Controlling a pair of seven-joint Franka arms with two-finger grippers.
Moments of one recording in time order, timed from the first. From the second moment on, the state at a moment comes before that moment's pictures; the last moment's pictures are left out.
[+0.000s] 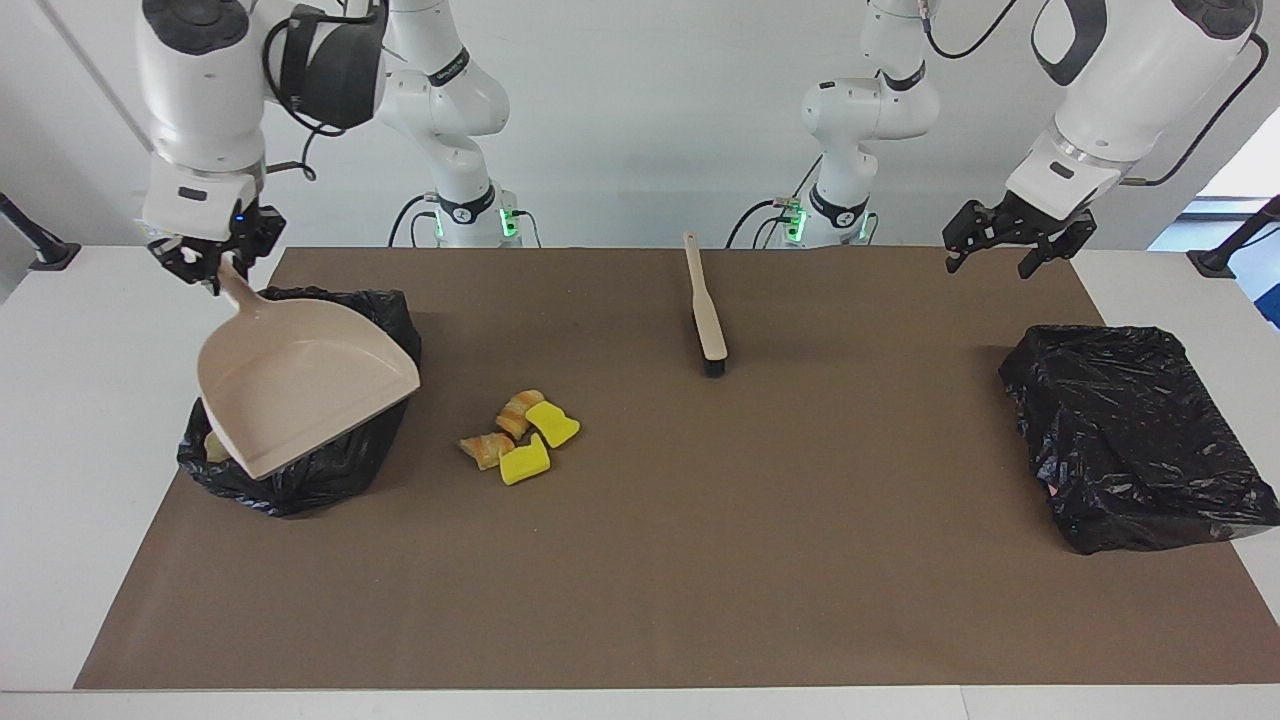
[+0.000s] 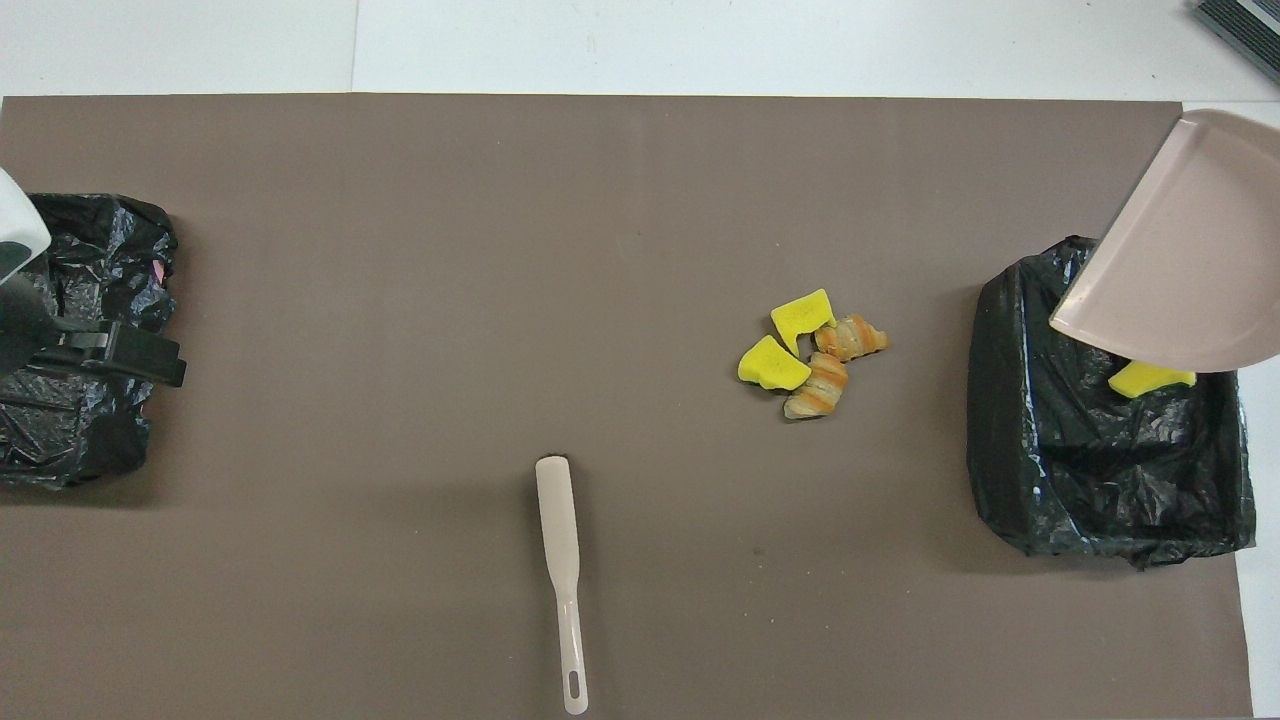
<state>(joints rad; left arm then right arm) -0.07 -0.04 -0.01 -1.63 -0.03 1.52 0.06 -0.02 -0.01 0.08 -1.67 -0.39 1.62 -0.69</state>
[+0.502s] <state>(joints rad) -0.07 -0.04 -0.01 -1.63 -0.03 1.52 0.06 0.24 0.10 0.09 -1.68 -0.20 1.63 -0.07</state>
